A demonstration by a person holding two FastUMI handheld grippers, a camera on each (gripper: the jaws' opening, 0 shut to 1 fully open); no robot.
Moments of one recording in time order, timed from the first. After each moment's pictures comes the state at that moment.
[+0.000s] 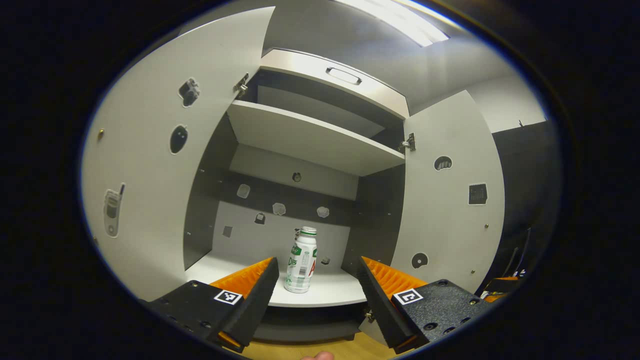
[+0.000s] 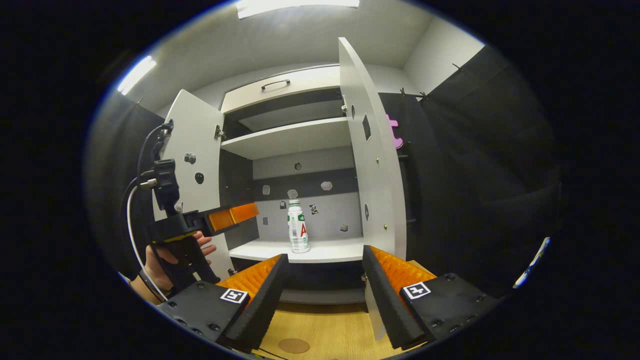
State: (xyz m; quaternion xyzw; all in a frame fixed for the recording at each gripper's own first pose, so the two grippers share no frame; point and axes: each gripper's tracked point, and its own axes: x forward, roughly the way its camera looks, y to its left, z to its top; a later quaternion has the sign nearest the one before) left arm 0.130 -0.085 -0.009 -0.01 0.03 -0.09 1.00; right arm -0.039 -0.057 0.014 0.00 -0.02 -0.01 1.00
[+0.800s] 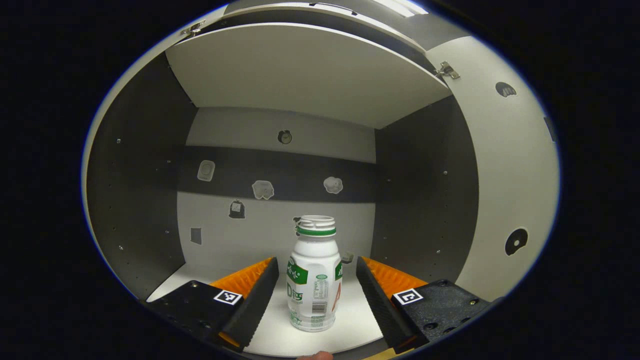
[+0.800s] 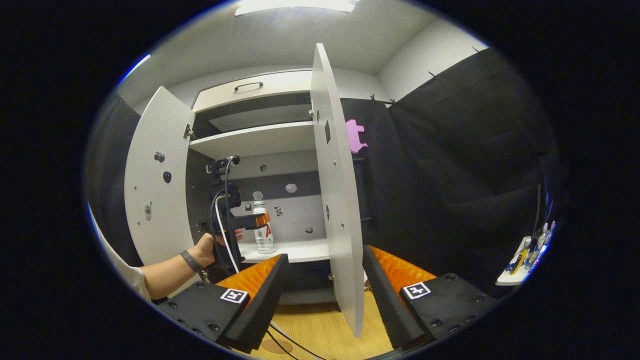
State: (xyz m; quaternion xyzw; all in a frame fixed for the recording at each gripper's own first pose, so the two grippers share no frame) left arm 0.320 -0.079 -0.114 0.07 0.09 -0.08 0.99; right arm -0.057 -0.090 0.009 0.00 -0.04 -0.12 0.99
